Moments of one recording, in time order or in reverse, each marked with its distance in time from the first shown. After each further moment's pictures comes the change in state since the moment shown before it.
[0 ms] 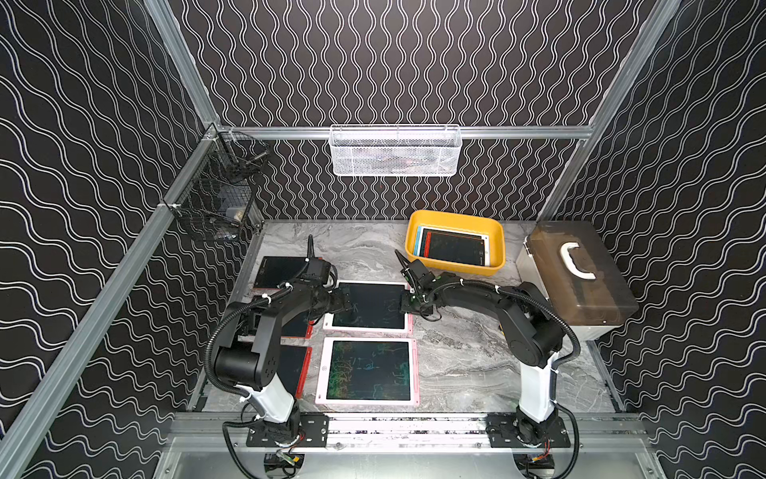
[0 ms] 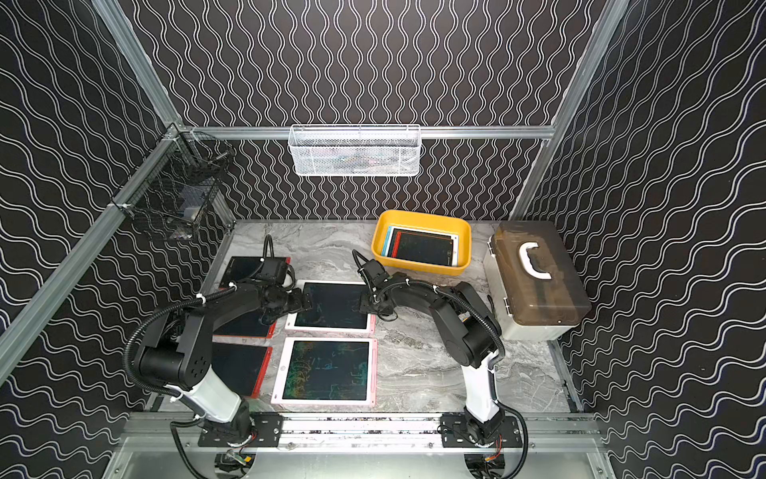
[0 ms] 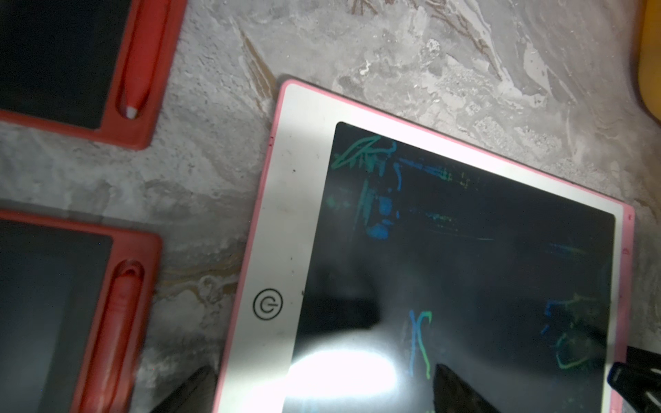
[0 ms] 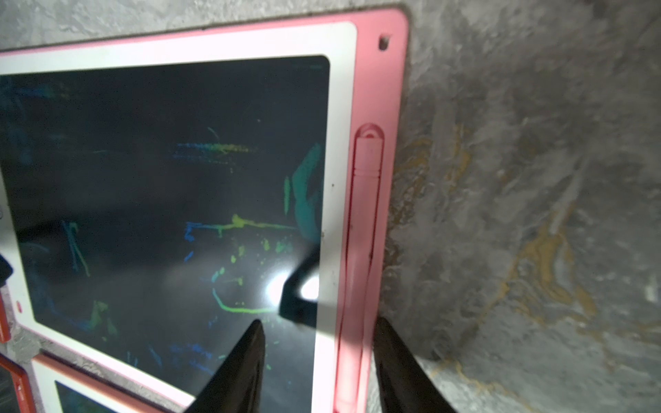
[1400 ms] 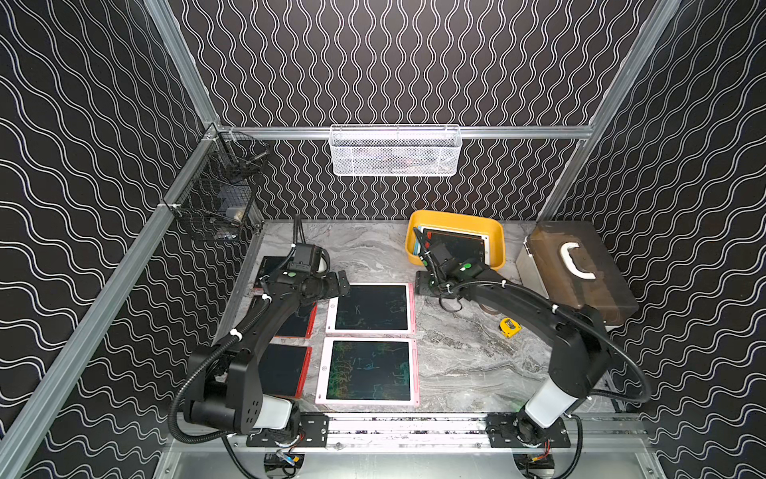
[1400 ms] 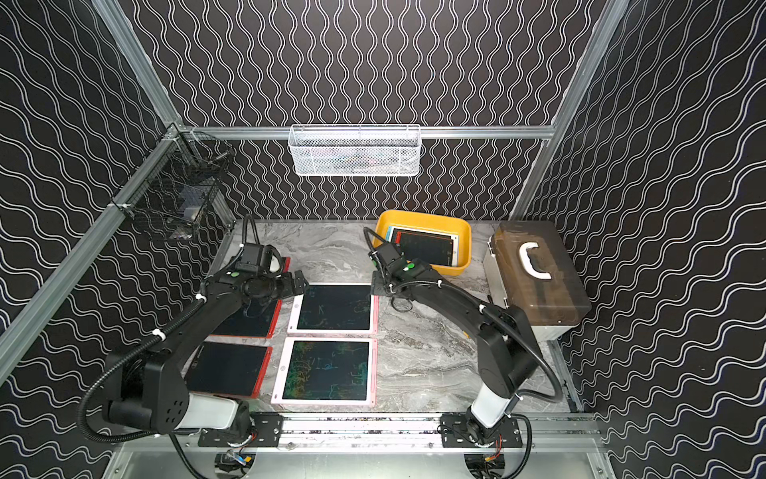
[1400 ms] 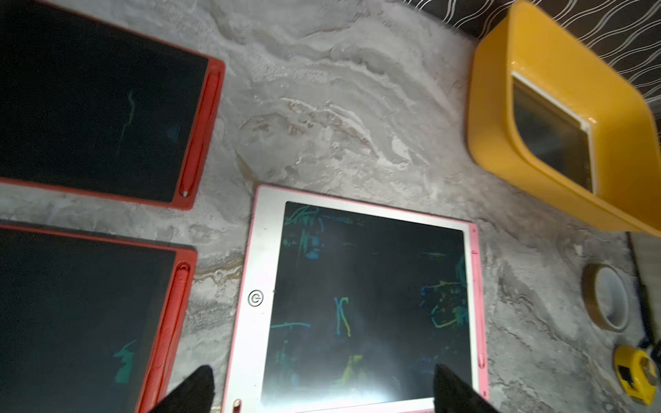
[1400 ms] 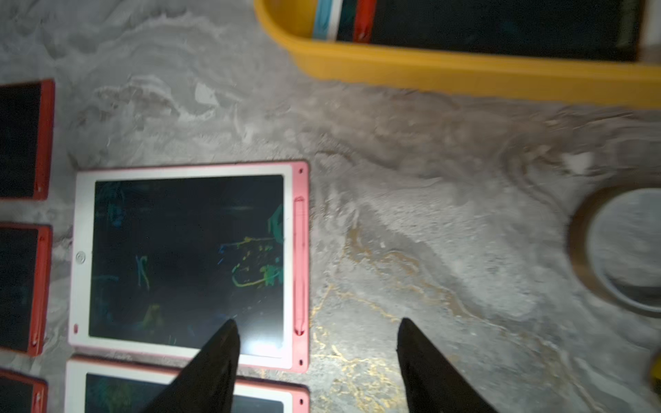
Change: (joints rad) left arm -0.012 -0.274 0.153 -0.206 0.005 0.021; right arm -0.054 -0.332 0.045 -0.249 0.315 -0.063
